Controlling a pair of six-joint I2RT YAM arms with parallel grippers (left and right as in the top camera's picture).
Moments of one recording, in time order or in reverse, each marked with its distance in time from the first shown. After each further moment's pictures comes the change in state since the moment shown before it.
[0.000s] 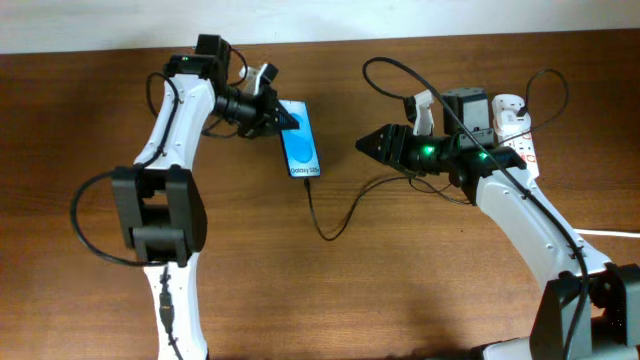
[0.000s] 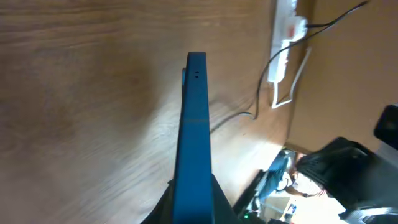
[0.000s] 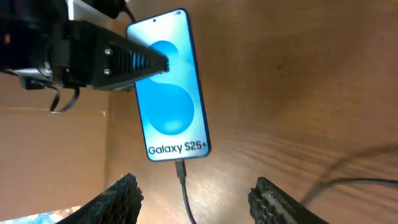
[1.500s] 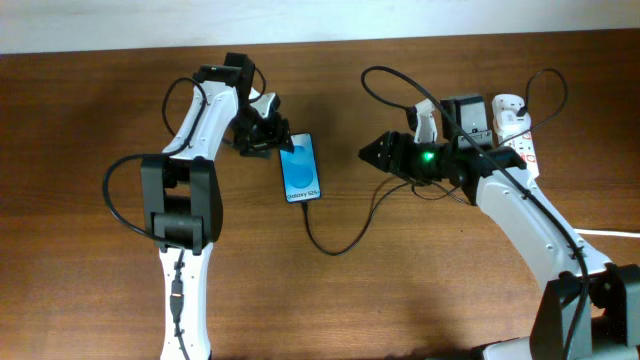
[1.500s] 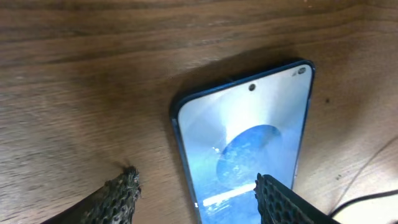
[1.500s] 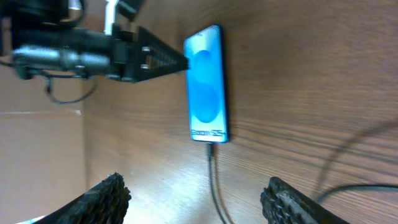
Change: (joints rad) left arm -0.053 0.158 0.045 -0.020 -0.499 0.012; right arm 0.000 0.000 0.000 -0.109 0.078 -0.035
